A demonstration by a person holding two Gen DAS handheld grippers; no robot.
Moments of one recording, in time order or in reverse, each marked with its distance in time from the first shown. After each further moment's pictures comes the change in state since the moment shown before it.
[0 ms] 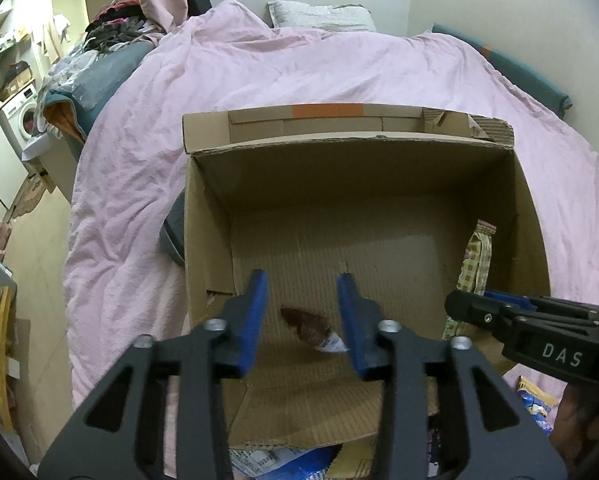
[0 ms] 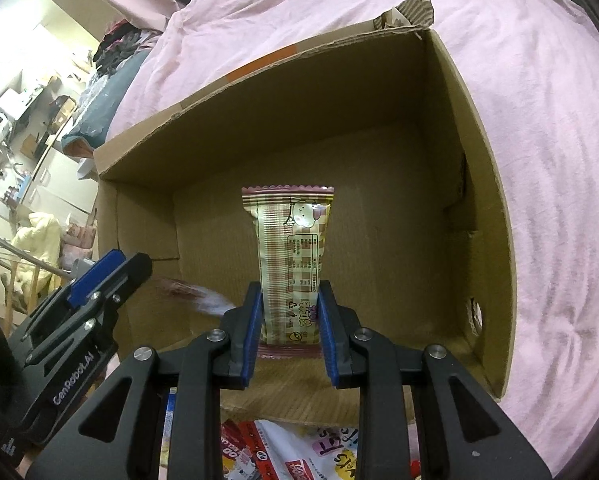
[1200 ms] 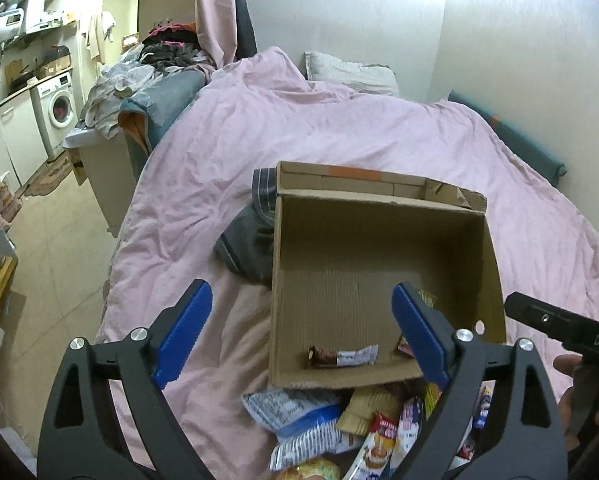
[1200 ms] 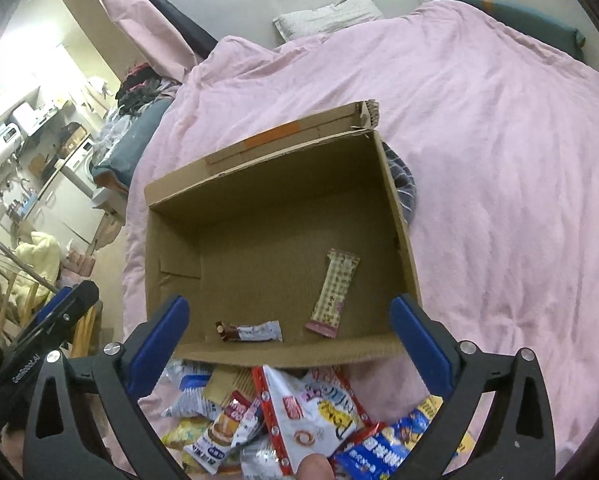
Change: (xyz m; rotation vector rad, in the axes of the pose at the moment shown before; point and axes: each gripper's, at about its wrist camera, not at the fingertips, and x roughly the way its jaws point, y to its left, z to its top) left arm -0.101 0.045 -0.026 -0.146 -0.180 0.000; right arm -0.100 0.003 -0.035 -0.043 -0.215 -0.029
